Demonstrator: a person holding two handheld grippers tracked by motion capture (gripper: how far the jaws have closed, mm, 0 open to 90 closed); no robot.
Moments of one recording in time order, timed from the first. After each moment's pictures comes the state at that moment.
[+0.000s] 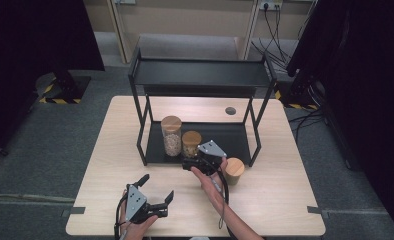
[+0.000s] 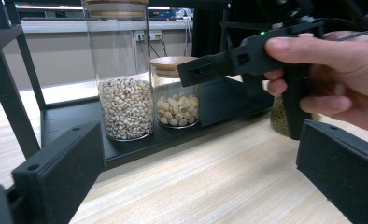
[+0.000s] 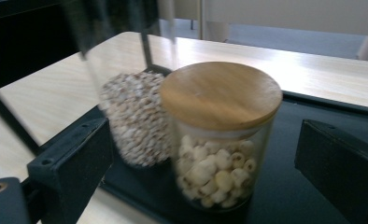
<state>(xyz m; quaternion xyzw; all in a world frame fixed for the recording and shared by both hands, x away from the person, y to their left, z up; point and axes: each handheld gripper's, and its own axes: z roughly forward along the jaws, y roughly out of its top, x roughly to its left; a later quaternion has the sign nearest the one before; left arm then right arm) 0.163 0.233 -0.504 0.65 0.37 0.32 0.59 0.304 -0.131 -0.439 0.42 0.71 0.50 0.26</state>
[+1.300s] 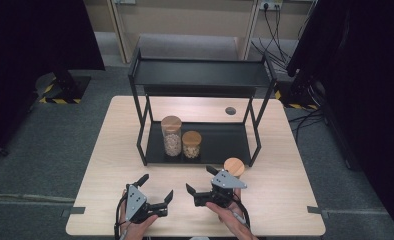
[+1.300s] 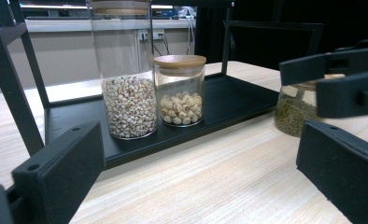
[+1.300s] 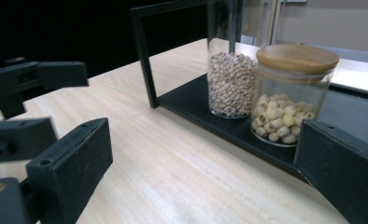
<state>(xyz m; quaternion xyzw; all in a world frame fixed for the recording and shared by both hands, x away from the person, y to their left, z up) 0.163 0.232 -0.505 0.64 0.37 0.32 0.59 0.241 -0.208 -0.456 0.31 0.74 0.57 0.18</state>
